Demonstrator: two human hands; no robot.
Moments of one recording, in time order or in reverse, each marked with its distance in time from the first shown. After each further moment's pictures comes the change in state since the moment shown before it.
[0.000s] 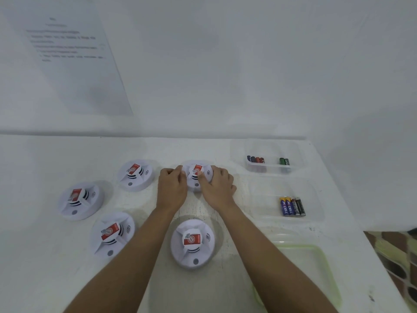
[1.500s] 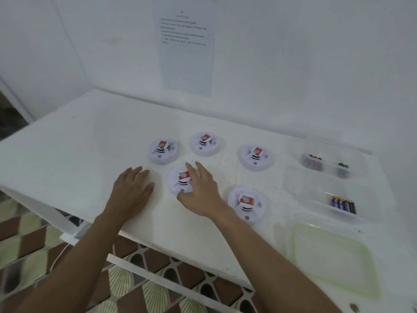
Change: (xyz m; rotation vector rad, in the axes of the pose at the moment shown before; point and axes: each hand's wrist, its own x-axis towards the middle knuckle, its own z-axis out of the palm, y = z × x) left_hand -0.162 -0.150 -0.196 0.560 0.108 -0.068; right_hand -0.146 -0.070 0.091 -0.213 -0.462 -0.545
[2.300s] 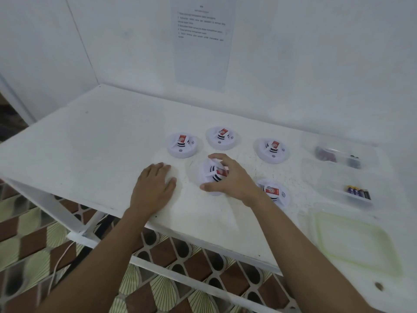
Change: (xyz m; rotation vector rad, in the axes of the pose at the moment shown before) left_hand 0.002 -0.021 0.004 -0.075 -0.038 0.066; right_hand -0.009 -0.013 -0.020 0.427 0.048 0.076
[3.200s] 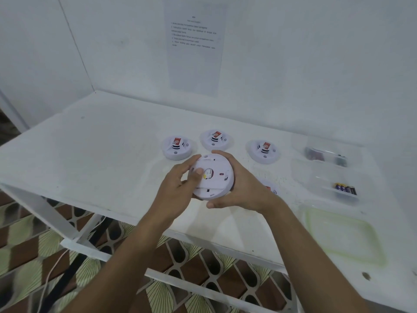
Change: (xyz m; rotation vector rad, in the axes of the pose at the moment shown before) left_hand -0.048 0.109 -0.065 -1.113 -0.069 -0.056; right_hand -0.052 -0.023 -0.028 0.161 -0.197 -0.190
